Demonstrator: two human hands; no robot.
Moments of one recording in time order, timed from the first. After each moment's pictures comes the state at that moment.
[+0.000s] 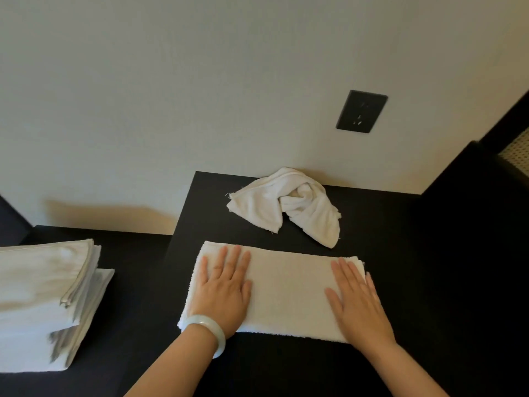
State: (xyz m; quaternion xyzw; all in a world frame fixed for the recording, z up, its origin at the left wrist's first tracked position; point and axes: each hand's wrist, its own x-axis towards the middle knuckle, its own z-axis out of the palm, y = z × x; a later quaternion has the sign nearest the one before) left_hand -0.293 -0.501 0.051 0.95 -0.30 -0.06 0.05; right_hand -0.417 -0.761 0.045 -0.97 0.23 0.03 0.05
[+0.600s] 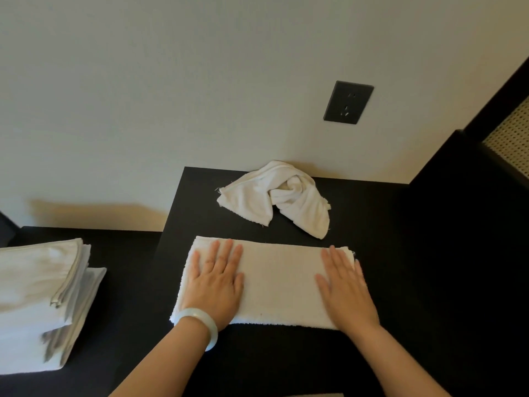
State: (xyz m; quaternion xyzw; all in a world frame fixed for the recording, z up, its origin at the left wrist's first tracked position) left_hand -0.290 -0.502 0.046 0.95 -0.29 -0.07 0.05; right_hand -0.409 -0.760 0.044 -0.97 0.23 0.03 0.07
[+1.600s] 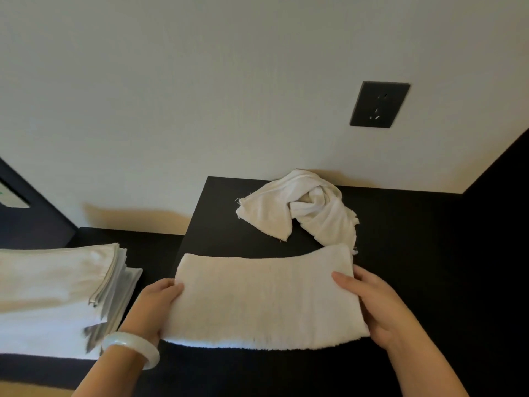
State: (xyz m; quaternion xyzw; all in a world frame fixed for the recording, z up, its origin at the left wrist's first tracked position) left_hand -0.272 -0.426 0.105 0.79 0.20 -0.24 0.52; right_hand -0.372 -0.765 0.128 -0.56 0.36 0.09 0.74
